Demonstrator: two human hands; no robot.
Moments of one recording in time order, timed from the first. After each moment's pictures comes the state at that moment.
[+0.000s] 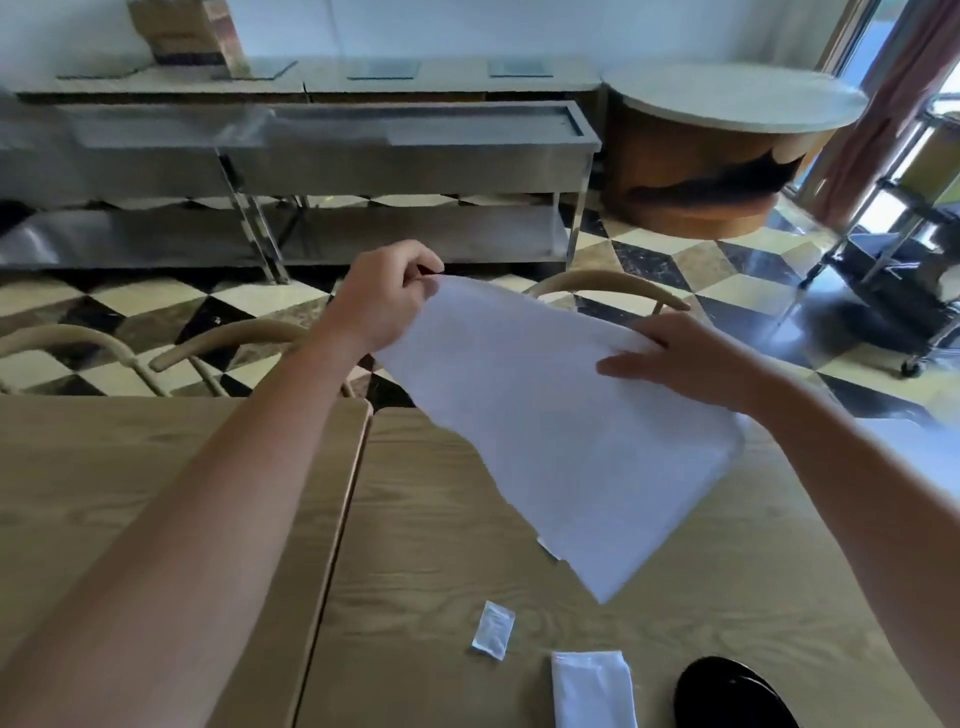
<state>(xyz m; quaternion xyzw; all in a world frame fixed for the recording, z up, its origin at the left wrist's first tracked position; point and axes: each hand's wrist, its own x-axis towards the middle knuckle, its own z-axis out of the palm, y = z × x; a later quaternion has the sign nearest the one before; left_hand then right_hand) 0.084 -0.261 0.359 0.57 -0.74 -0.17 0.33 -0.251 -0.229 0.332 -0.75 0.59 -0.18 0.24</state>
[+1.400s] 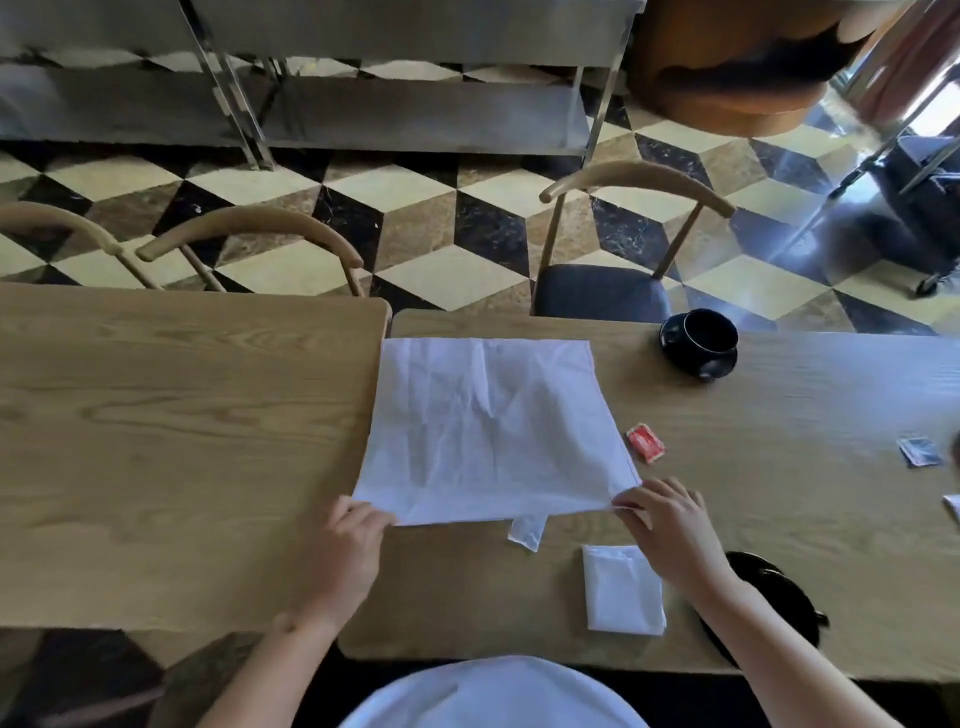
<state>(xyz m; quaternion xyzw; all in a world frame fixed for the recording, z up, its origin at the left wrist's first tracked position) 0.203 -0.037 0.053 0.61 -0.75 -0.13 0.24 -0.191 -0.052 0.083 -0.72 0.67 -0.12 0.14</state>
